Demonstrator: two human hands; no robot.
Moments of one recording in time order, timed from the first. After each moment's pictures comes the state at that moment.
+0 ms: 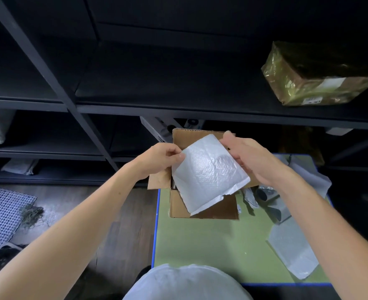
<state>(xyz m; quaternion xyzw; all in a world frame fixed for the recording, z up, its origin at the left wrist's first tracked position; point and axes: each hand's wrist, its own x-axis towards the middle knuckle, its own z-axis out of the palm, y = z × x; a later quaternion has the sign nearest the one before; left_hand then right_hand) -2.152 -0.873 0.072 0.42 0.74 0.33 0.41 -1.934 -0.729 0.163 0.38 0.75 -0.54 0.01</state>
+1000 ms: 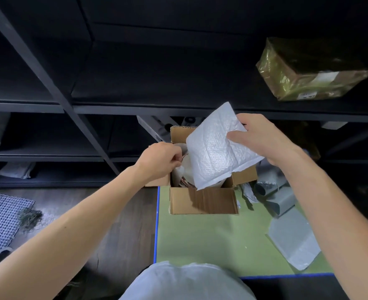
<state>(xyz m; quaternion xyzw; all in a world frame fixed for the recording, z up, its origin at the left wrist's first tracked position) -2.136 -0.873 0.082 0.59 0.78 0.12 0.16 -1.942 -0.718 0.196 0.38 0.83 -0.40 -0.06</state>
